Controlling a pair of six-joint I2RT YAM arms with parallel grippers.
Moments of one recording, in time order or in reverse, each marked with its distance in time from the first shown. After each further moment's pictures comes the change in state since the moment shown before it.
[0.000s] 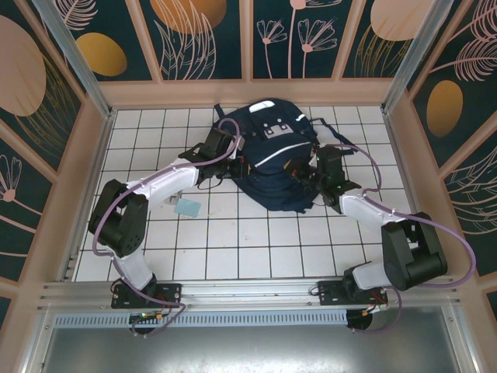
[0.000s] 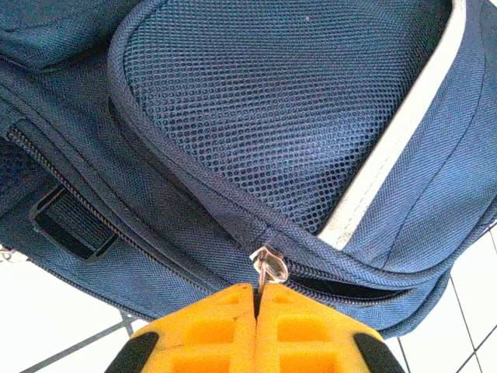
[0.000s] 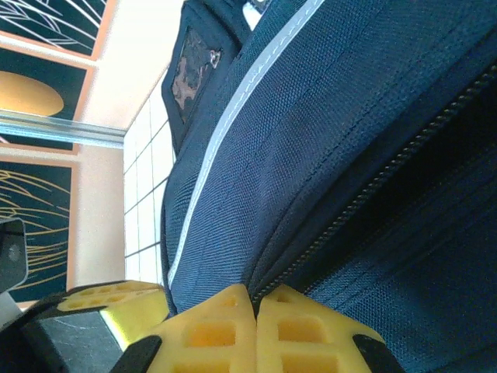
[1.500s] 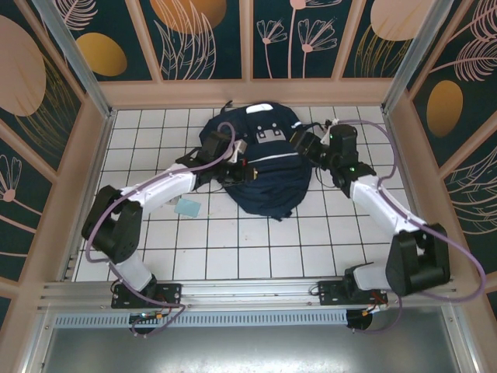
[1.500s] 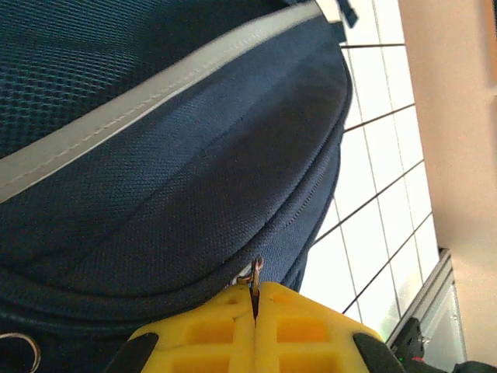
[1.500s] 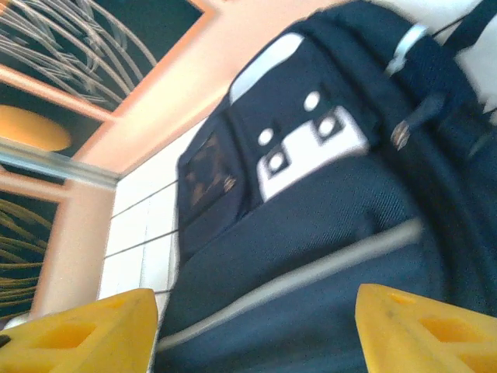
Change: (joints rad) left arm -0.038 -0.036 -0.050 0.088 0.224 -0.193; right arm -0.070 -0.080 0.193 -0.195 0.045 -0.163
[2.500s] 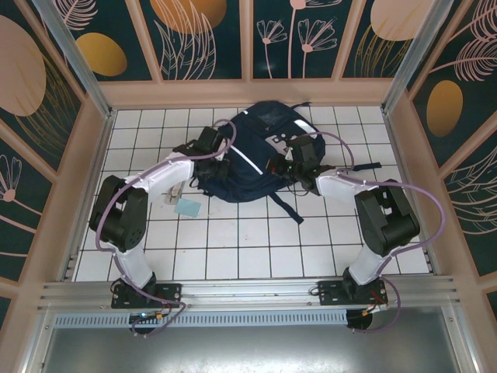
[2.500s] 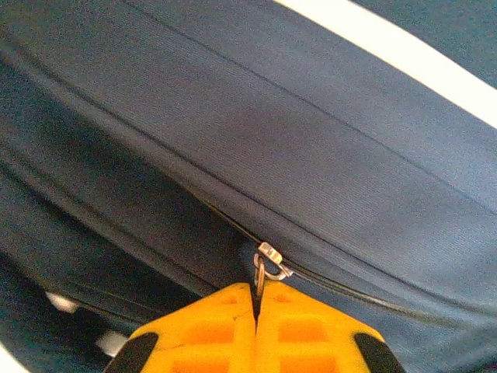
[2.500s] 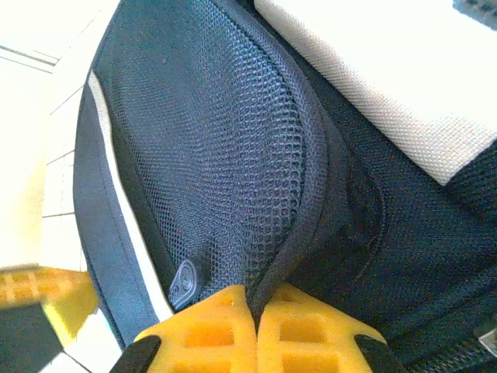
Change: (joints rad) left arm 0.136 0.077 0.099 -0.288 -0.467 0.431; right arm 0.178 0.363 0.036 0.114 0.012 -0.032
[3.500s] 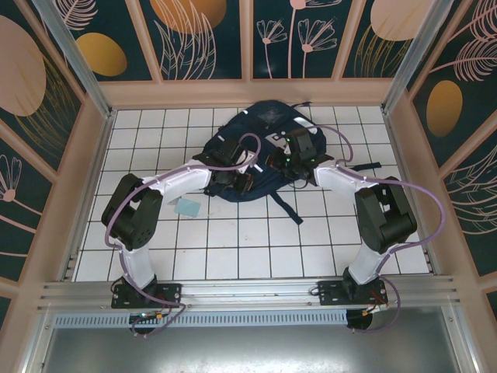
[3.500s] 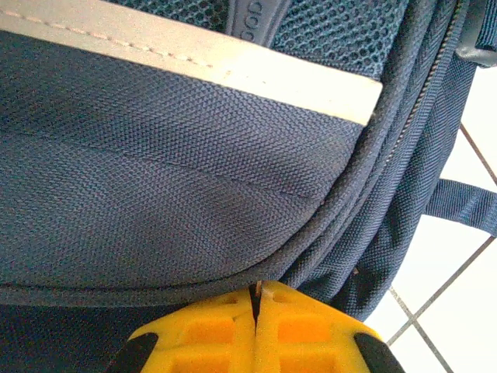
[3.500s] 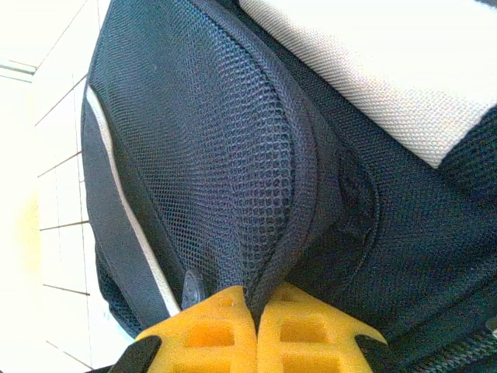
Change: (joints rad) left arm -0.163 0.056 -0.017 0.072 0.193 0.097; right arm 0.010 0.041 0.139 -0.173 0.006 0.061
